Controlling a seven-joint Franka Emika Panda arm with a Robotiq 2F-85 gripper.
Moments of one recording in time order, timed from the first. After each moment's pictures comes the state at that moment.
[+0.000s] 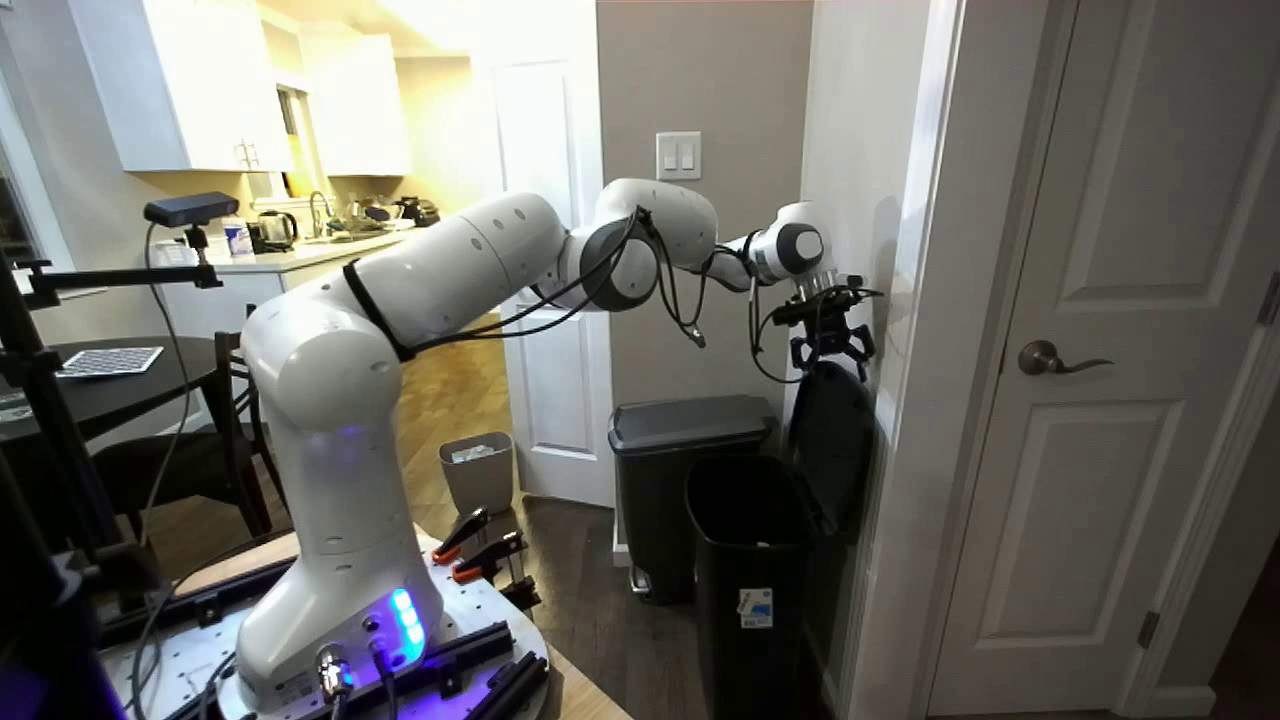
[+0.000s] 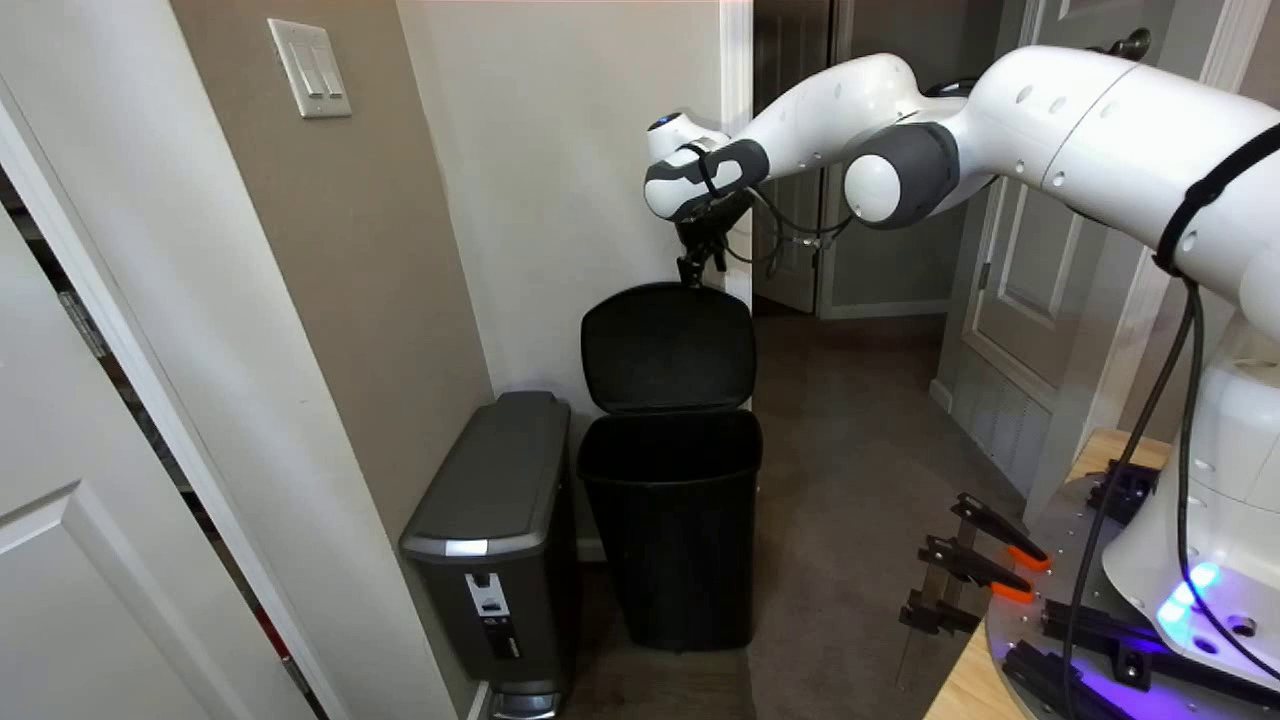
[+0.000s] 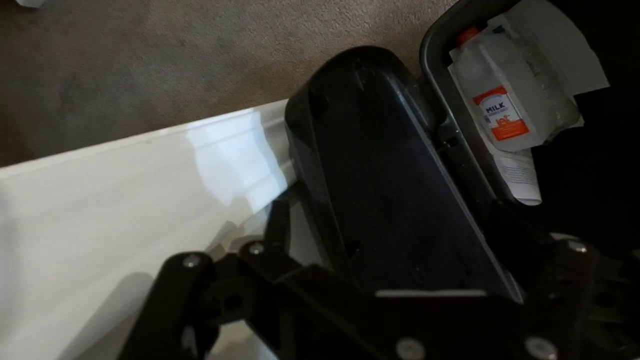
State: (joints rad) arm -0.10 1.17 -0.14 -0.65 -0.21 1.87 -0.24
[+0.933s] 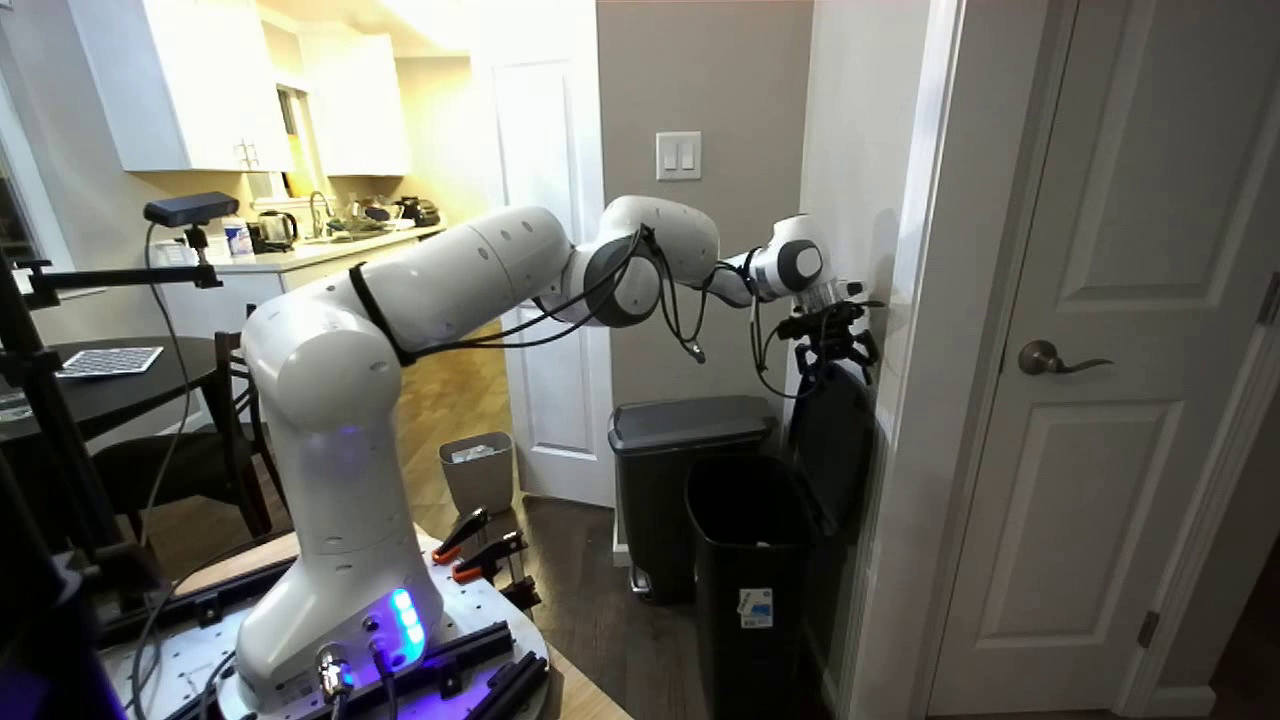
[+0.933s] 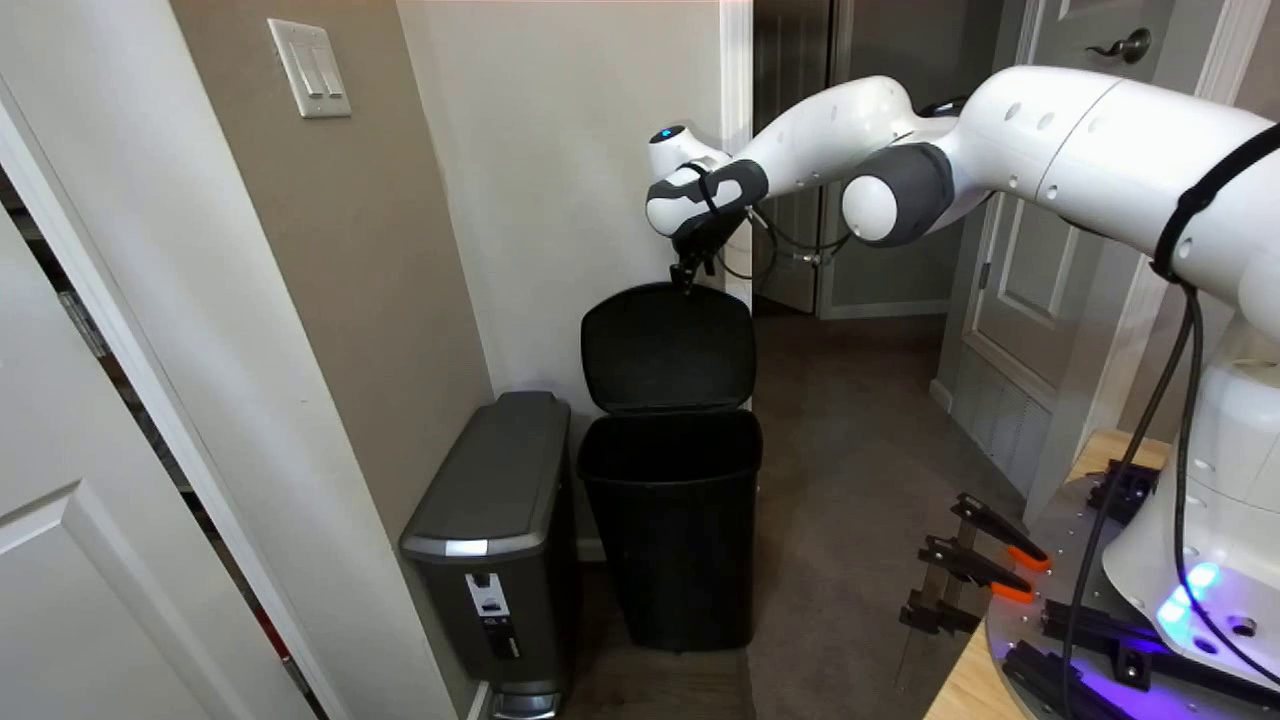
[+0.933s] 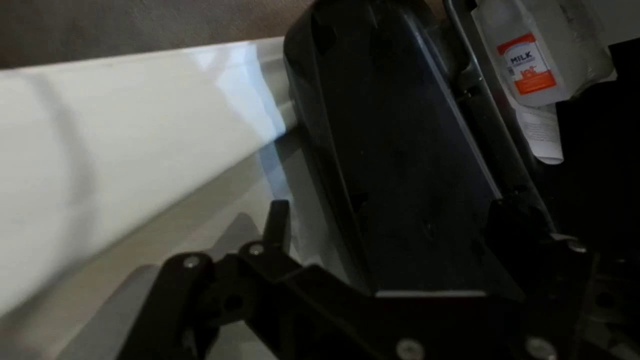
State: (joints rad) arm -0.10 1.23 -0.15 -0.61 -0.21 2.02 -0.23
